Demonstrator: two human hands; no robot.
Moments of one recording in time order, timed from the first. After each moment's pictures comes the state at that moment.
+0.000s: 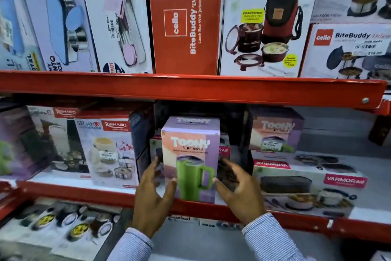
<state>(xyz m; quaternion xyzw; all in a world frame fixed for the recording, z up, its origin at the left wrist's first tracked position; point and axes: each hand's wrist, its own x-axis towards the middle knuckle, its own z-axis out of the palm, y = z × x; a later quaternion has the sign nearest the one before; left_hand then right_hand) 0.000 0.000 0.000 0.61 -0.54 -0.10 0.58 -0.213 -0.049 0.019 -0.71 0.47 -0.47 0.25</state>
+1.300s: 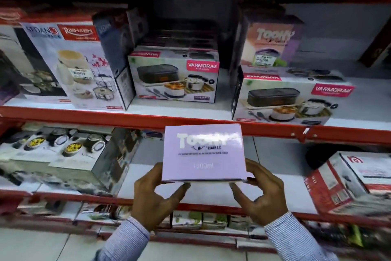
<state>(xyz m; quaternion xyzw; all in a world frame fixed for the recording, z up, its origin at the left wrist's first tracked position) -0.051 0.120 -0.100 0.57 -0.63 -0.17 0.50 -0.295 0.086 -0.079 -0.74 0.40 -0.50 0.22</state>
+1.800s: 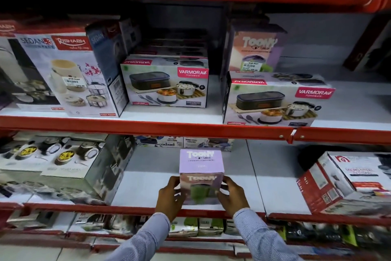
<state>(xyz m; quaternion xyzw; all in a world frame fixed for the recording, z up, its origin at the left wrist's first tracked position) -0.072 0.057 -0.233 0.69 -0.55 -0.34 0.32 -0.289 0.029 -0.227 -0.63 0.60 -0.29 0.41</state>
